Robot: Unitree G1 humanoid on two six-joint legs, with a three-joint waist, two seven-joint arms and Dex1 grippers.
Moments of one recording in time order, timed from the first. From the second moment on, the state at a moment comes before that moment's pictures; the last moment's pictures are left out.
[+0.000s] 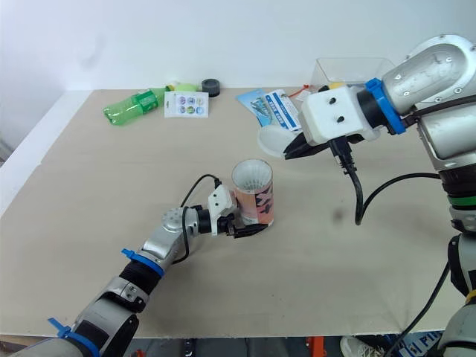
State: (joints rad) left arm -0.60 0.07 -0.29 0.50 -0.11 -0.08 -0.93; right arm -1.25 -1.11 0.52 0.16 0.28 -0.02 1.57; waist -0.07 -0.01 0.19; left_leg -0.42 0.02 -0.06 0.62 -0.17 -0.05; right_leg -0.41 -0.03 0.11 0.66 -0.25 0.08
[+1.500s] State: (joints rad) left arm -0.66 0.12 -0.30 0.49 -0.08 0.04 -0.90; right arm -1.59 -1.06 1.10 0.32 0.50 -0.32 1.57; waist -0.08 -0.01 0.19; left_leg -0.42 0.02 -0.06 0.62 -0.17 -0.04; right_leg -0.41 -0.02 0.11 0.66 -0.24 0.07
